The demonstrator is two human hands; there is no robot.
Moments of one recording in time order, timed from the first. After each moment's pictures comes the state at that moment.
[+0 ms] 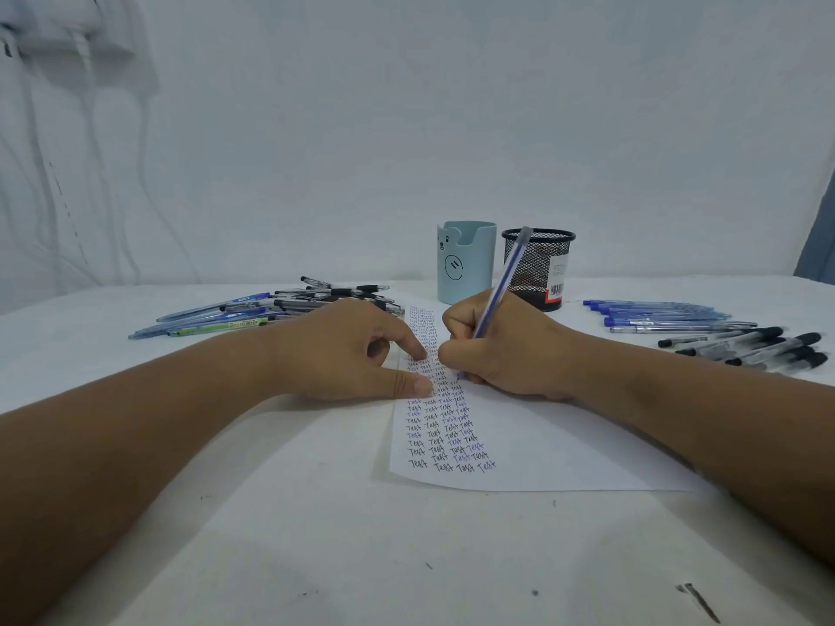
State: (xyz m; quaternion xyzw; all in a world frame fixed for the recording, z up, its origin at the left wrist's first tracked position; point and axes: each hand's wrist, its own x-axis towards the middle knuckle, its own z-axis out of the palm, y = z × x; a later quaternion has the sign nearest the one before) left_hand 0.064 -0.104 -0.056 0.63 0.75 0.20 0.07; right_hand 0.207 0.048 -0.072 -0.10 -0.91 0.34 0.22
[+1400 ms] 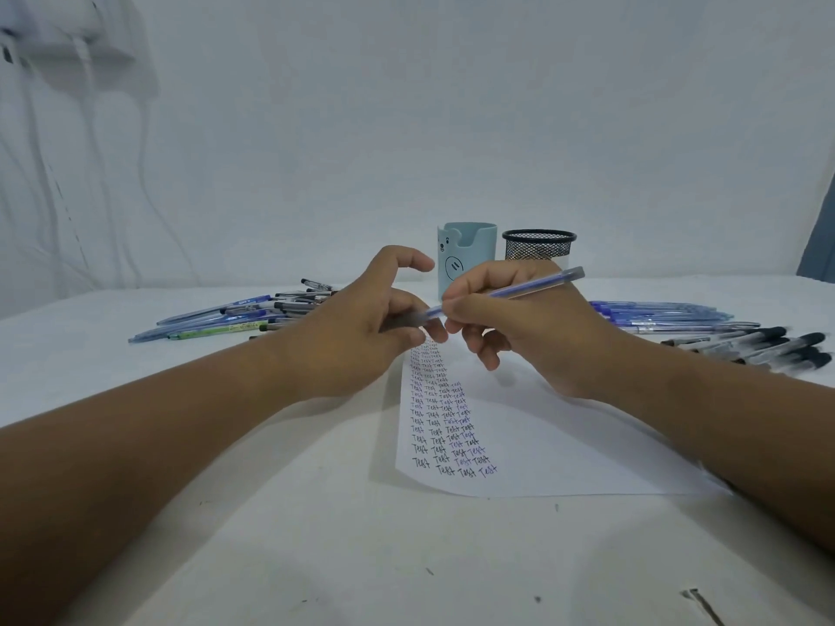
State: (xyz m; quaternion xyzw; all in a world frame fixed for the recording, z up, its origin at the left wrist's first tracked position) left_hand 0.075 -0.094 -0.064 0.61 0.67 0.42 0.10; right_hand 0.220 0.041 -0.060 -0.06 -0.77 0.56 0.31
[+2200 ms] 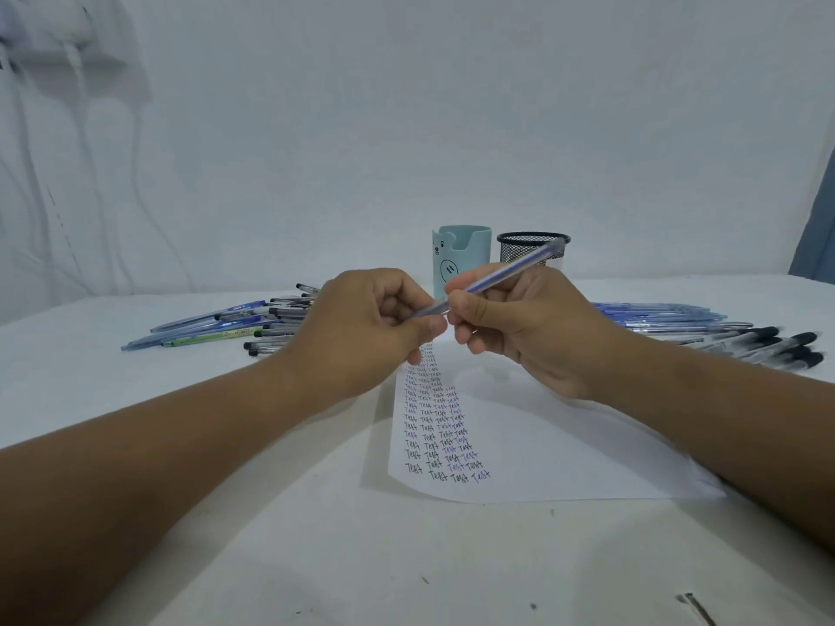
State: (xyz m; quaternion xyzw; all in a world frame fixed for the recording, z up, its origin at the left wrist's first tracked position) left_hand 0.091 -0.086 -0.067 0.52 0.66 0.54 0.03; right_hand 0.221 0.049 -0.063 -0.03 -0.69 0.66 0.29
